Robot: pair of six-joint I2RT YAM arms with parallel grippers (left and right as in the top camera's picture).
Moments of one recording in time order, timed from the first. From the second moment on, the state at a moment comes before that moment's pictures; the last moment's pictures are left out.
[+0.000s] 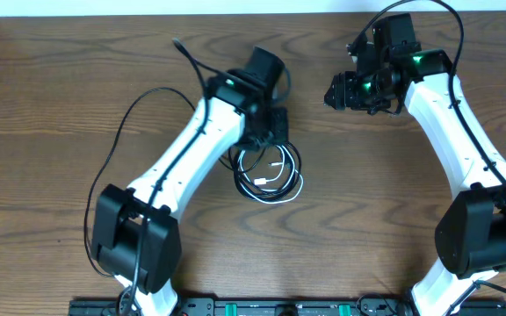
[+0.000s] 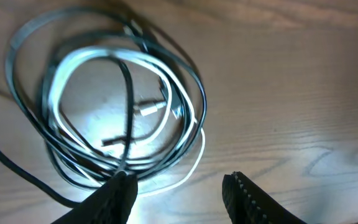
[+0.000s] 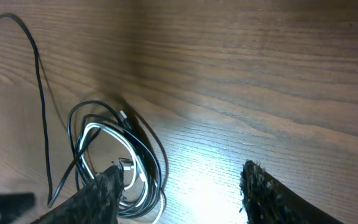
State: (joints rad) left arm -0.53 1.86 1.59 -1.05 0.22 -0.58; right arm 0.19 1.87 1.63 -0.92 -0.34 0.21
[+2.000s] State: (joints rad) left arm -0.56 1.99 1.51 -0.95 0.13 -0.71; right arm 0.19 1.87 1.63 -0.92 -0.32 0.20
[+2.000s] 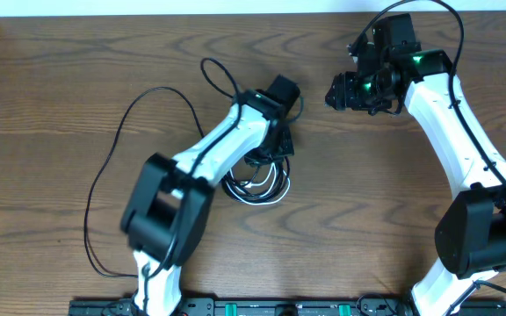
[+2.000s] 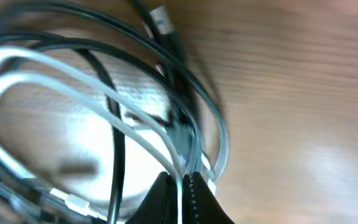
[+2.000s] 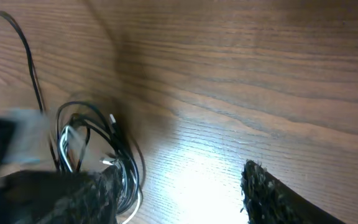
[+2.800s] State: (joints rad) left arm -0.37 1.58 1.51 -0.89 0.41 -0.67; right arm 0.21 1.87 1.63 -0.89 -0.59 0.07
